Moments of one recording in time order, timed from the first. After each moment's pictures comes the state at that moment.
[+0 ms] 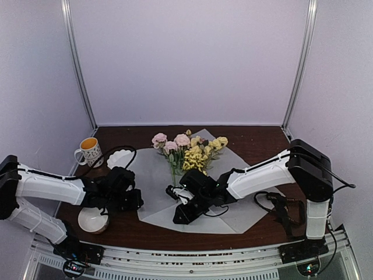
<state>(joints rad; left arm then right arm) -0.84 1.32 0.48 -0.10 -0.11 -0.90 1.10 2.00 1.19 -0.14 -0.34 0.46</state>
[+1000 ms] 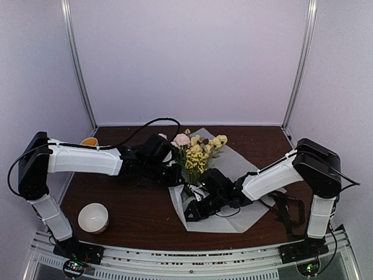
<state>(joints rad) -0.92 1.70 1.12 -0.24 0.08 -0.77 1.02 1.93 0.97 0.14 -0.46 0.65</state>
